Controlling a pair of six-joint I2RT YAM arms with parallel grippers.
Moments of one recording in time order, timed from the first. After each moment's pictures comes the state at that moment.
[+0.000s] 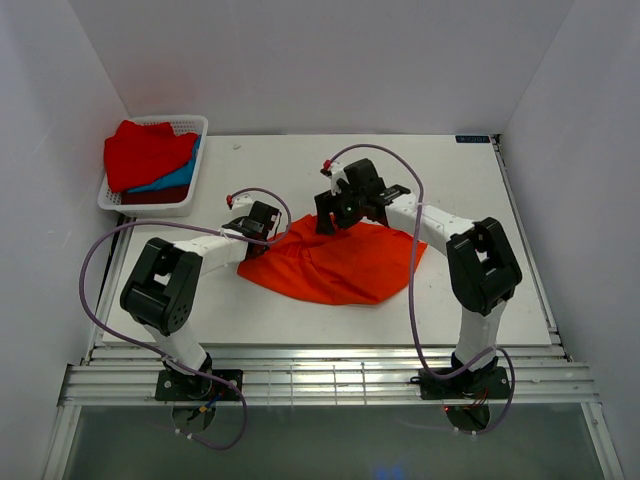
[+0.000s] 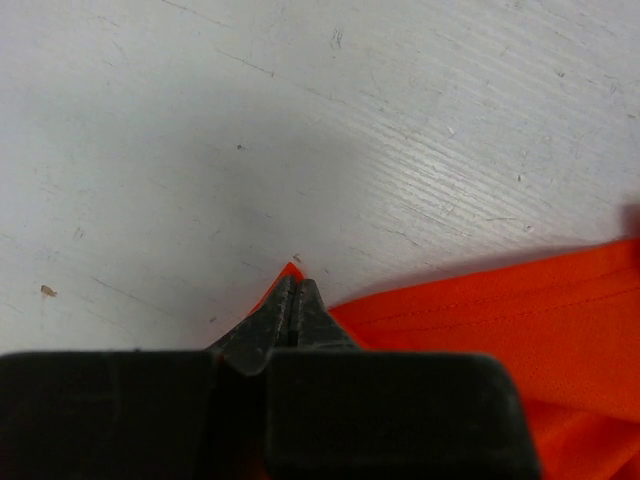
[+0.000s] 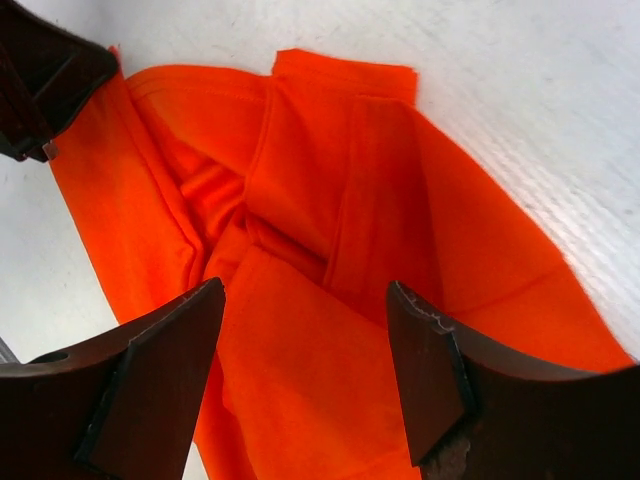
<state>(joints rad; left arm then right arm) -0.45 1.71 0.93 -0.26 -0.57 -0.66 0.60 1.86 1.39 -0.29 -0.34 0.10</state>
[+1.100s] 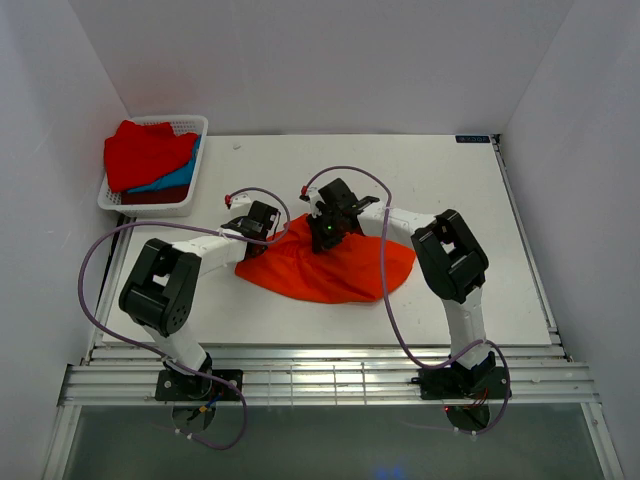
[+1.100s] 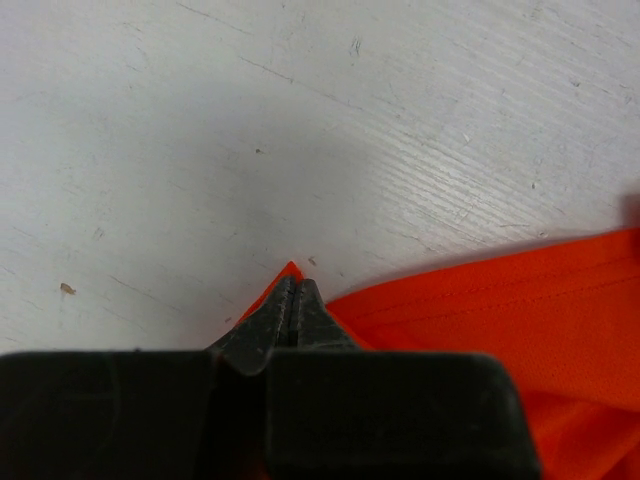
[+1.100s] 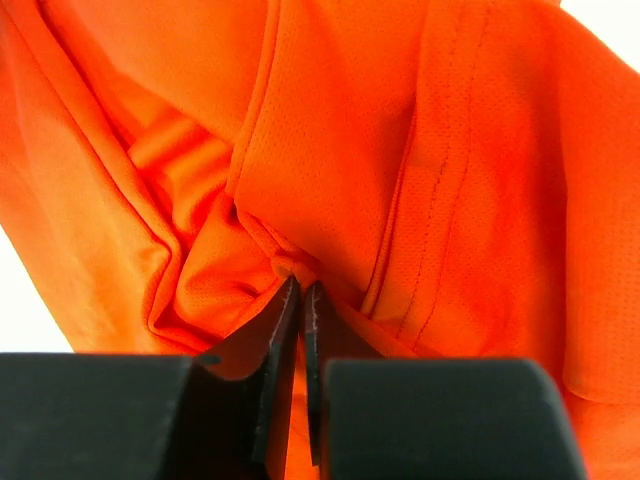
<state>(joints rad) -0.45 1.70 0.93 -0.27 -0.59 -0.66 0.70 2.08 1.47 -0.34 -0.33 0.08</state>
